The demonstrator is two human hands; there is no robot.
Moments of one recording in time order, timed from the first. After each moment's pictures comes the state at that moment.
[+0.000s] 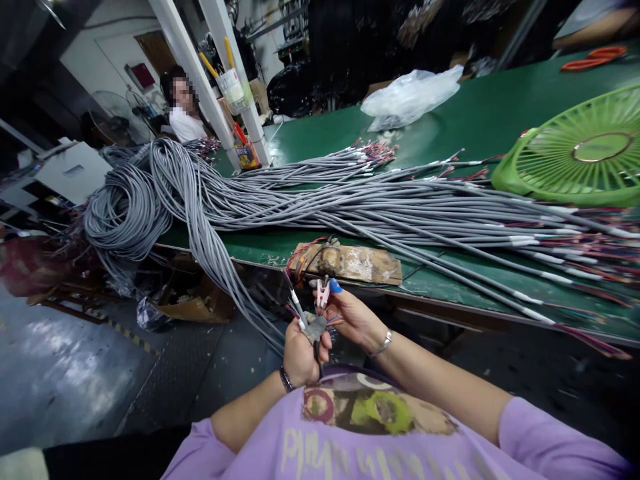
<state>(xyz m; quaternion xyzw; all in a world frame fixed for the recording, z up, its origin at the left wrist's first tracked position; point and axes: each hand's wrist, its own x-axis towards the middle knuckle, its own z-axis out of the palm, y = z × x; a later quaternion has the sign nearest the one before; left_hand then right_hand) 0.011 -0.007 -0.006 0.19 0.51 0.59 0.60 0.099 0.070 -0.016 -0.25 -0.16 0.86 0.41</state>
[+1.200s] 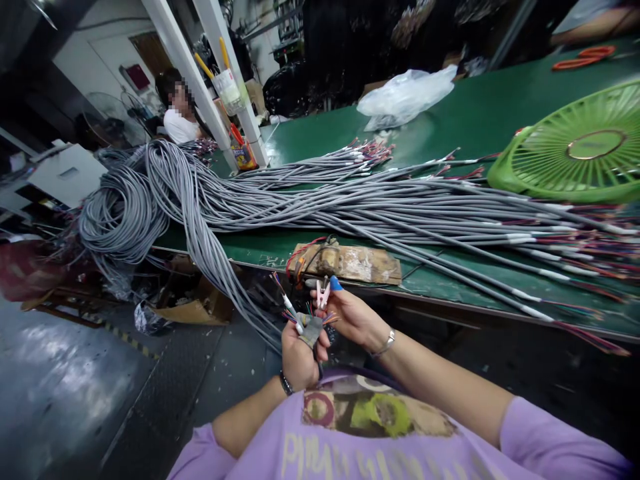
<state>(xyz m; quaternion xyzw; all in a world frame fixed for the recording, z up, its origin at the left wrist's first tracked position) 0.011 -0.010 -0.008 0.22 0.51 0.64 0.53 0.102 0.073 -0.012 -0.24 -0.15 0.88 0.39</state>
